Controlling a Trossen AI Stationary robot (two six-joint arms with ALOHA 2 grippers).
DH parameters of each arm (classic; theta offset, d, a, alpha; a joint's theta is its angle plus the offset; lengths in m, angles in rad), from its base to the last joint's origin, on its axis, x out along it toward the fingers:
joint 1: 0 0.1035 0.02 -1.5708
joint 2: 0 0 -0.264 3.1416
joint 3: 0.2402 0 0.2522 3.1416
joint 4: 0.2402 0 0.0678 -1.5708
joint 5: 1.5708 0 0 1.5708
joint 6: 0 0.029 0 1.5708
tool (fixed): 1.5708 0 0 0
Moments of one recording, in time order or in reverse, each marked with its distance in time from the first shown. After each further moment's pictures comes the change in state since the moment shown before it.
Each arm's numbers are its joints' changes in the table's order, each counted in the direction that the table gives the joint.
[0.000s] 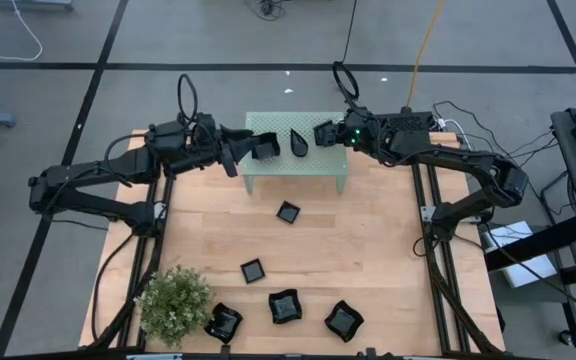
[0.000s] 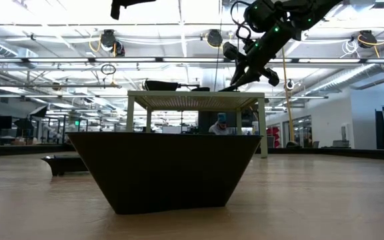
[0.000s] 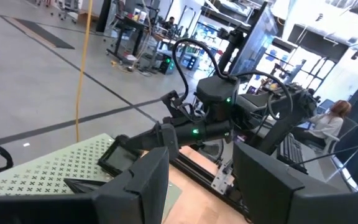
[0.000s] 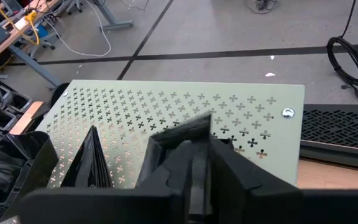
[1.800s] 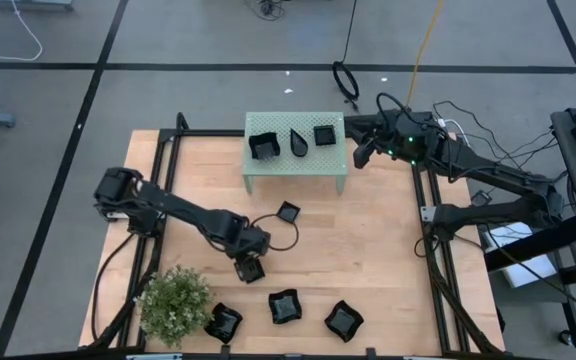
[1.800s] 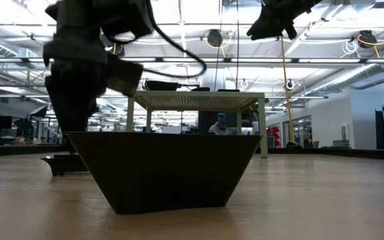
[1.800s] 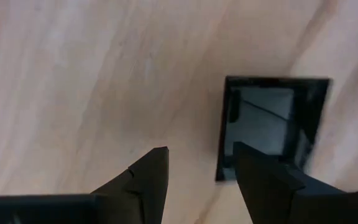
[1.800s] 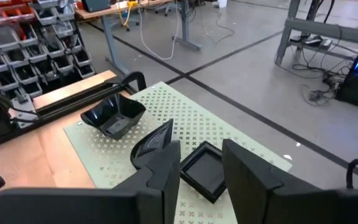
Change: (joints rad) left arm -0.438 0.682 0.000 0.719 0.336 -0.267; right arm 0.105 -0.398 0.000 0.181 -0.107 -0.534
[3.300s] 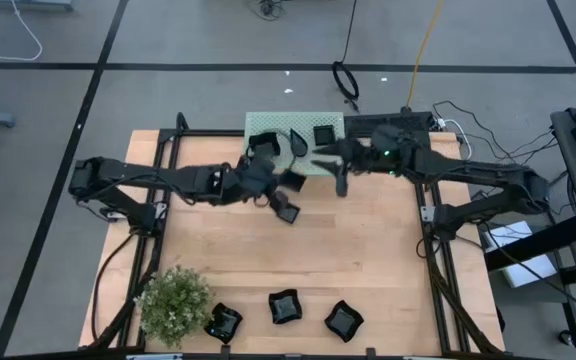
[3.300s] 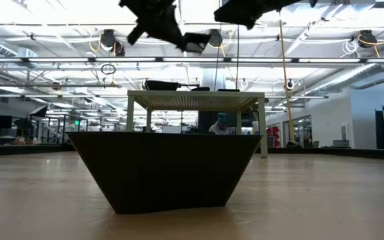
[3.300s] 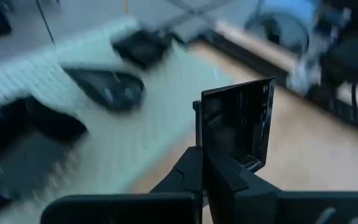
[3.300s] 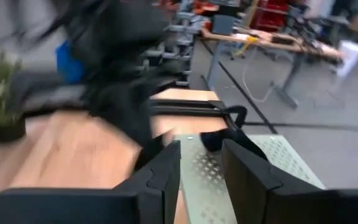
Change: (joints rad) left arm 0.227 -0.257 0.195 -0.379 -0.627 0.193; right arm 0.152 0.188 0.000 -0.312 -0.311 -0.325
